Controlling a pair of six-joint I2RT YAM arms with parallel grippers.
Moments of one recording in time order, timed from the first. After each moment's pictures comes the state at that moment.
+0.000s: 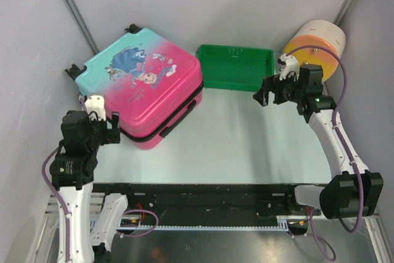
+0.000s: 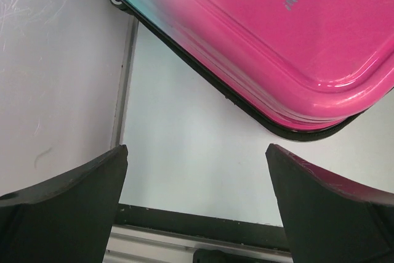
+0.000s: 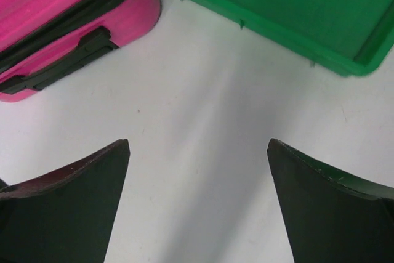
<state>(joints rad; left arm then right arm) 0.05 0.63 1.09 -0.99 -0.16 0.17 0.05 1.24 1.13 -0.46 -0.51 -0.02</state>
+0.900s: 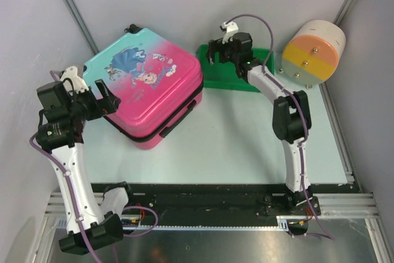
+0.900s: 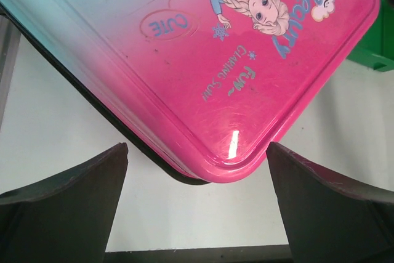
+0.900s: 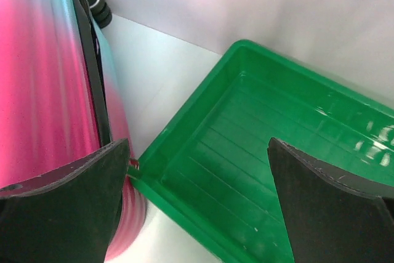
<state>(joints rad) 0.34 0.95 1.35 -0.97 0.38 -0.10 0.38 2.15 1.89 0.04 -0.18 0.08</state>
